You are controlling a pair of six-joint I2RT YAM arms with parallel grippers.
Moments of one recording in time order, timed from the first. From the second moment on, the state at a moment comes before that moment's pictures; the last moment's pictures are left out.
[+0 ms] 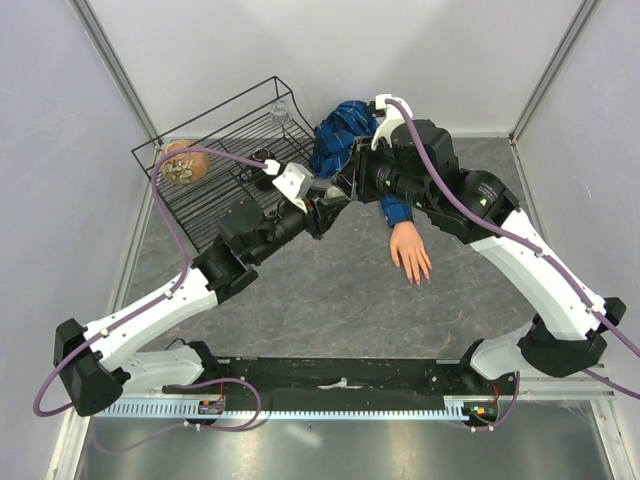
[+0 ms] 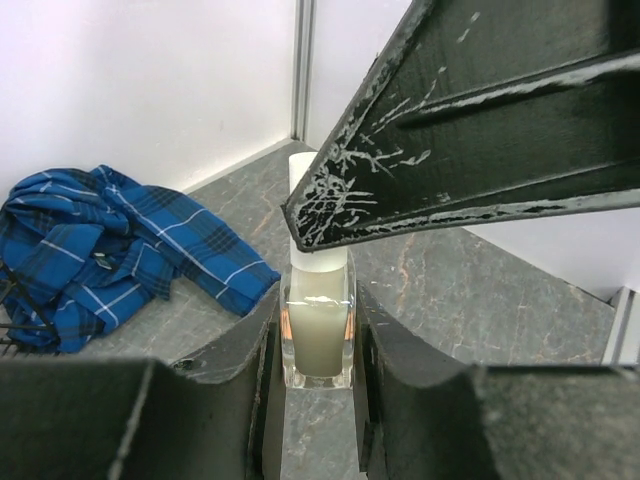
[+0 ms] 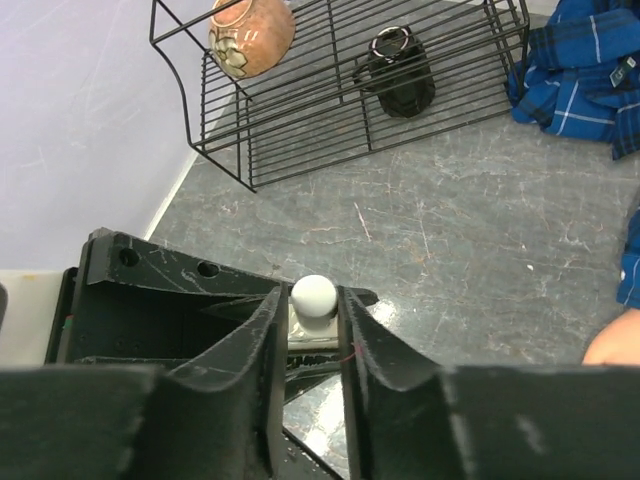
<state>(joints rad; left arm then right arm) -0.86 1.12 0.97 0.29 0.02 -0.09 0.84 1.44 1.90 -0.82 0.12 0.48</state>
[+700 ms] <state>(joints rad) -0.61 1.10 0.97 0.65 1.10 -0.78 0.77 1.21 1.60 -0.45 -0.71 0.20</state>
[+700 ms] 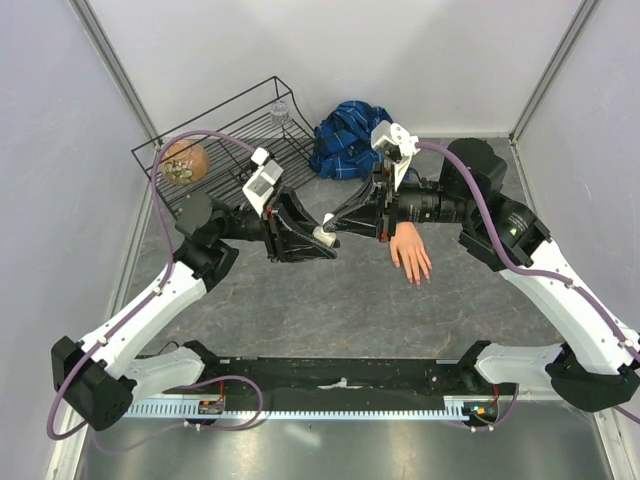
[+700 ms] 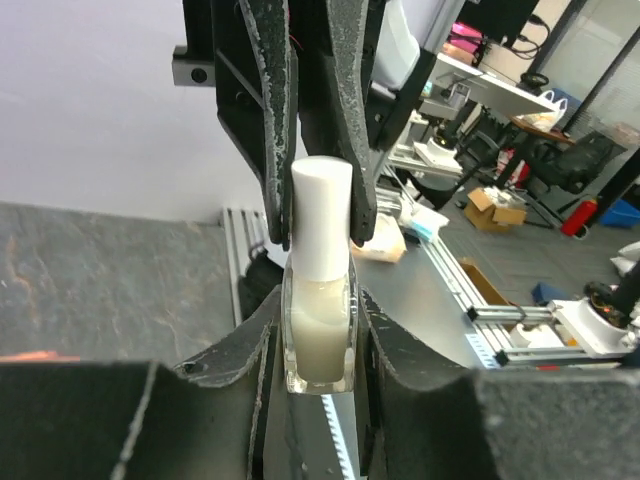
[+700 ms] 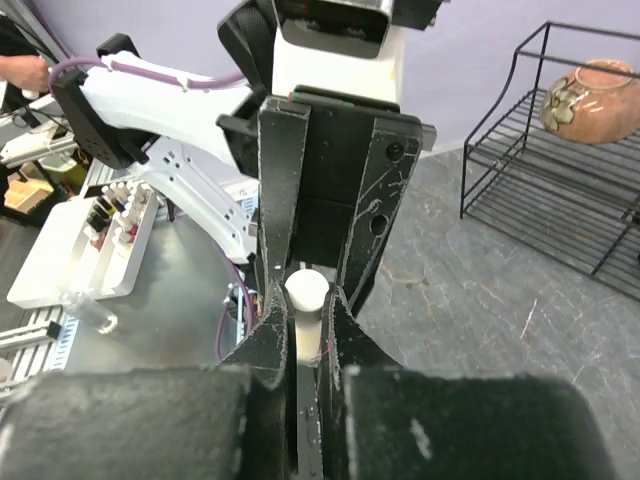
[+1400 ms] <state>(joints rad) -0.76 1.00 1.06 0.06 0.24 -0.05 0.80 1.31 1.87 -0.70 -0.15 0.39</state>
